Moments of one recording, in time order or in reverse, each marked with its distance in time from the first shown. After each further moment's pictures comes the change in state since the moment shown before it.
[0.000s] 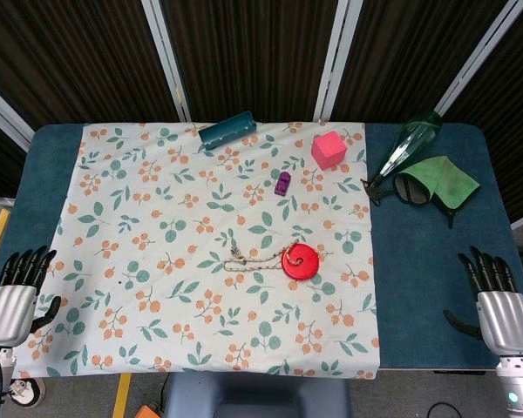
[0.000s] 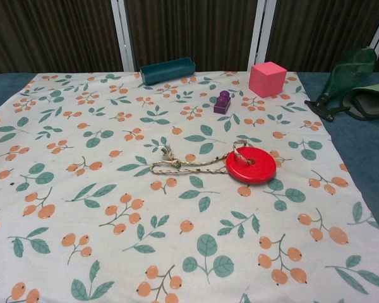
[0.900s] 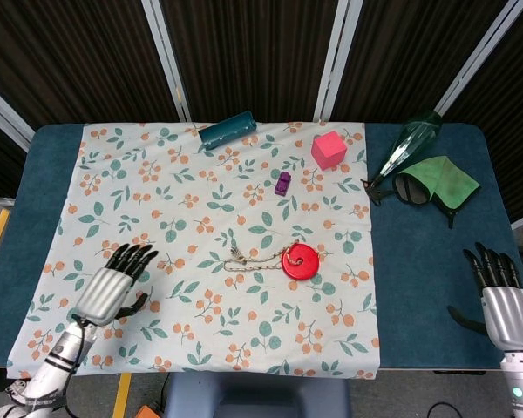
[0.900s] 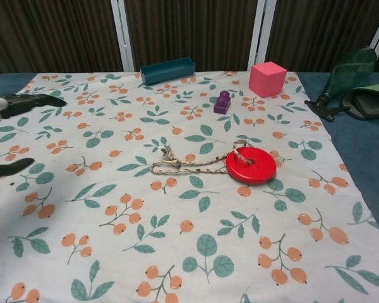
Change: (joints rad) left arm -0.254 -0.155 -0.021 -0.040 0.070 -0.306 0.003; right arm 0.014 0.022 0.017 0.002 0.019 -0.024 0.022
